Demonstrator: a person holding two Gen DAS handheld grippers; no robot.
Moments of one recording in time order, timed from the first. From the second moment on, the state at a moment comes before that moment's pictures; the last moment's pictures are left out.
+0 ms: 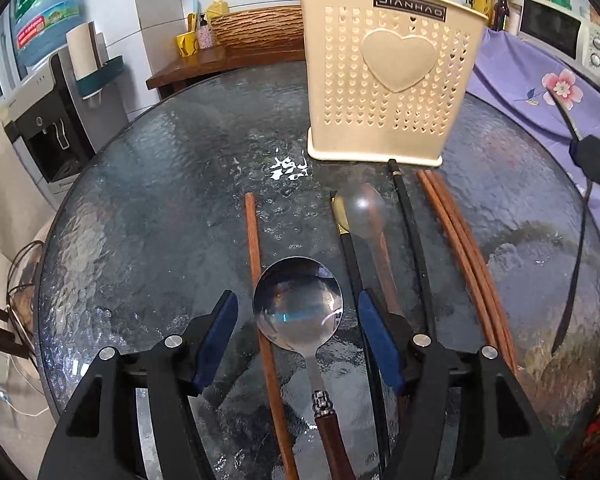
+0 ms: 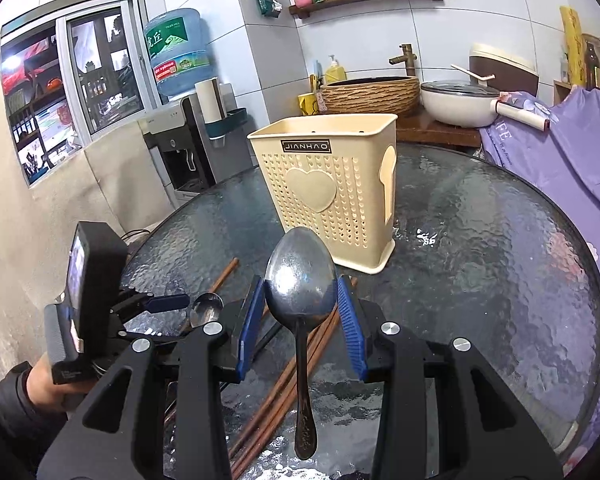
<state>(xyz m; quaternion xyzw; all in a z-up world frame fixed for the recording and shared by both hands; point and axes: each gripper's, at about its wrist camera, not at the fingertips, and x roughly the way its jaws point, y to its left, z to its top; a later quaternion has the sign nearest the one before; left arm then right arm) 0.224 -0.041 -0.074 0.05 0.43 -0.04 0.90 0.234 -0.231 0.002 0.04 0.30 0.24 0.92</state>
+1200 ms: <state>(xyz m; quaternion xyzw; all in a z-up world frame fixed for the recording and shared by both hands) 0.176 -0.021 0.011 -0.03 0.31 -0.12 0.94 0.213 -0.233 0.033 0.04 0.25 0.25 0.93</state>
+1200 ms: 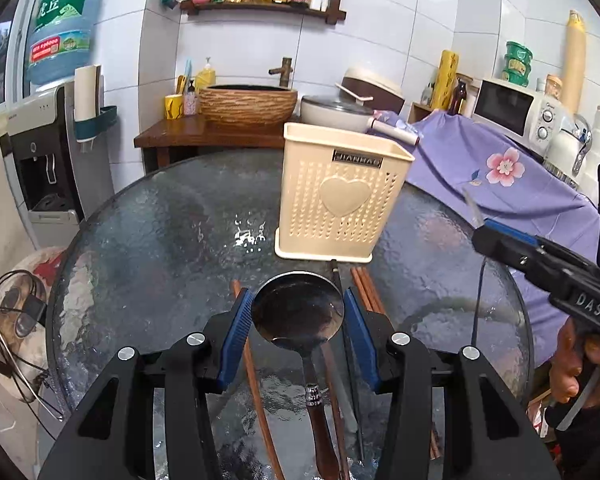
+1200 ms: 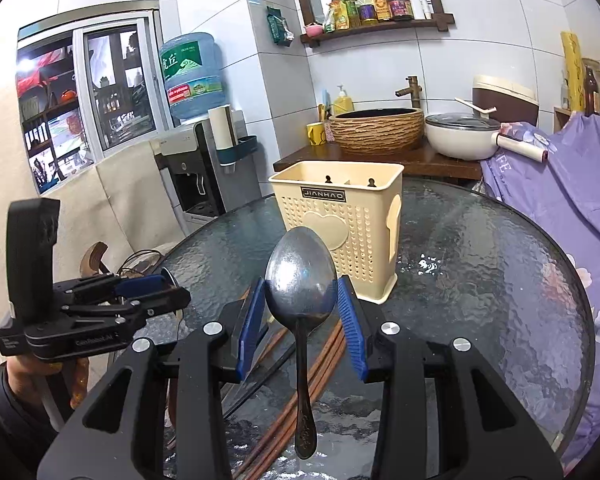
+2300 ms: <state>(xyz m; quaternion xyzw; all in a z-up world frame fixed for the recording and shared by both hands) 0.238 -0.031 0.152 -0.03 0.20 -0.16 0.96 0.290 -0.229 0.132 0.07 0.15 0.24 0.96</state>
